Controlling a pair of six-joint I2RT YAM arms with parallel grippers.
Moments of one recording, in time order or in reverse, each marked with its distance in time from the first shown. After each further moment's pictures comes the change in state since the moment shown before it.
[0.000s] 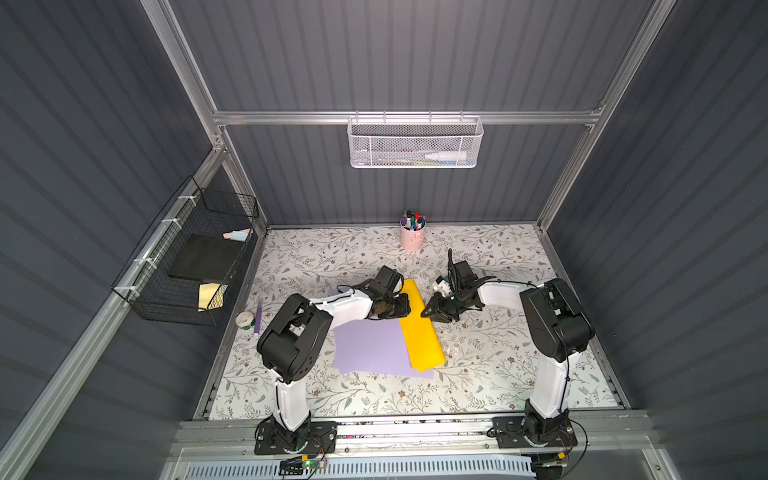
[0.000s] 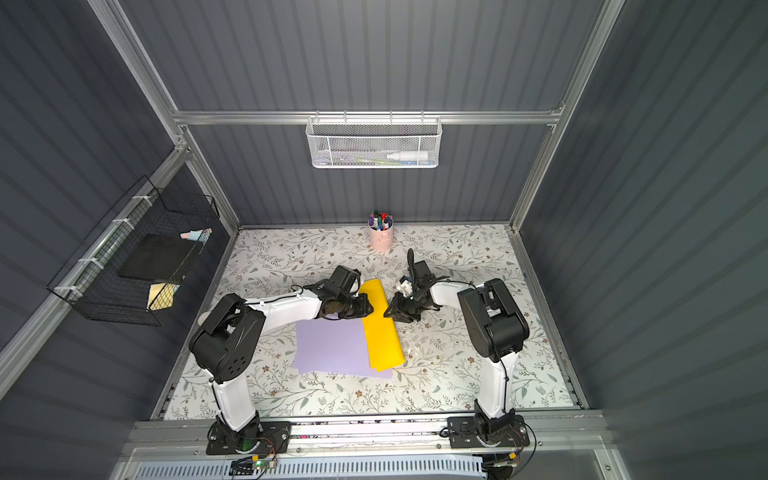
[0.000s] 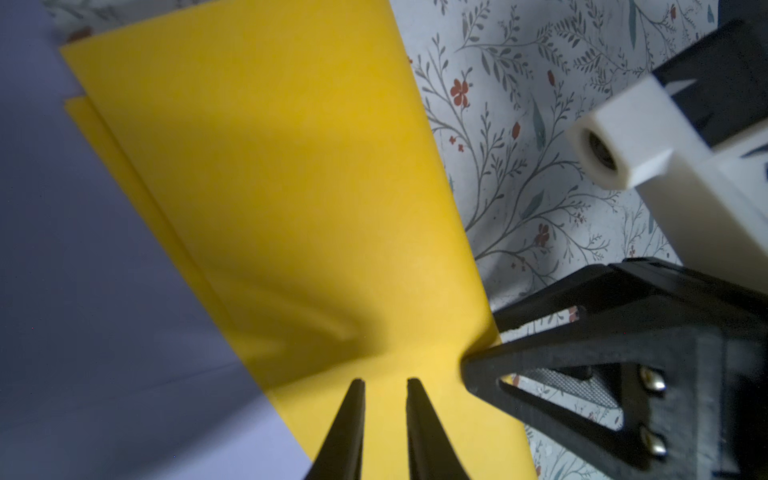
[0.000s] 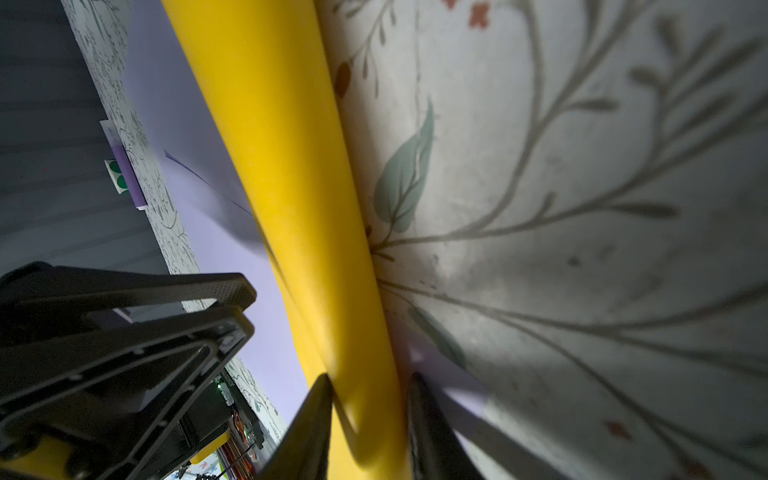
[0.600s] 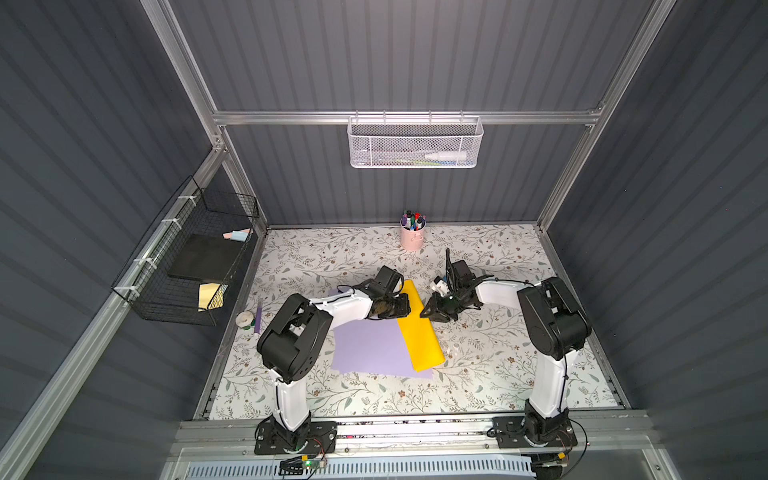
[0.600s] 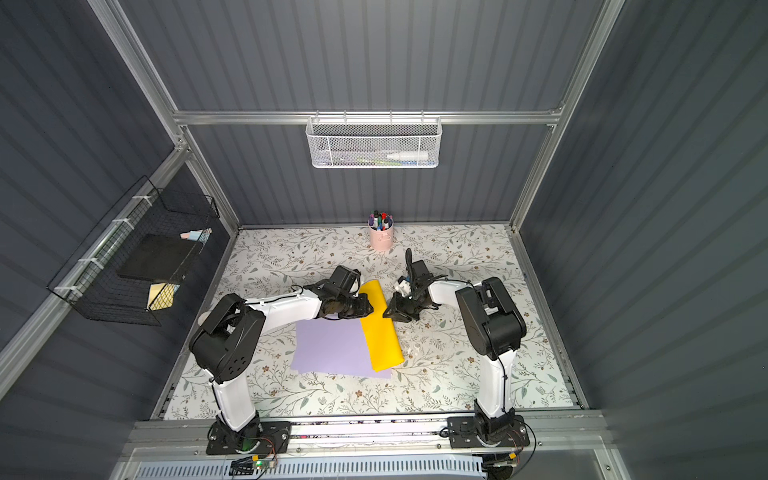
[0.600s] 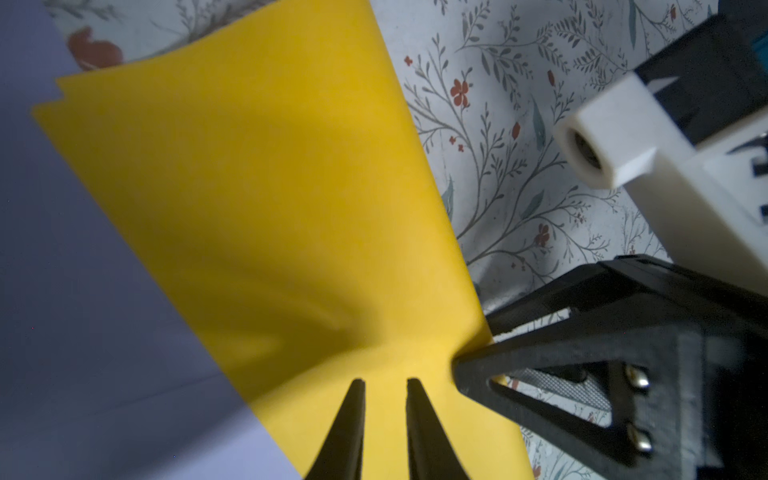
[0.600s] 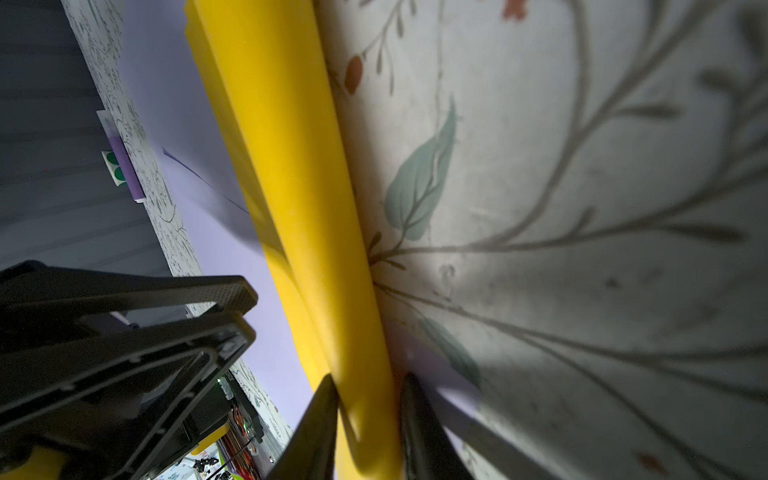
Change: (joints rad) left arm 0.000 0.000 0.000 0.000 0.000 0.000; right arm 0.005 0.025 0.027 -0.022 -0.010 -0.018
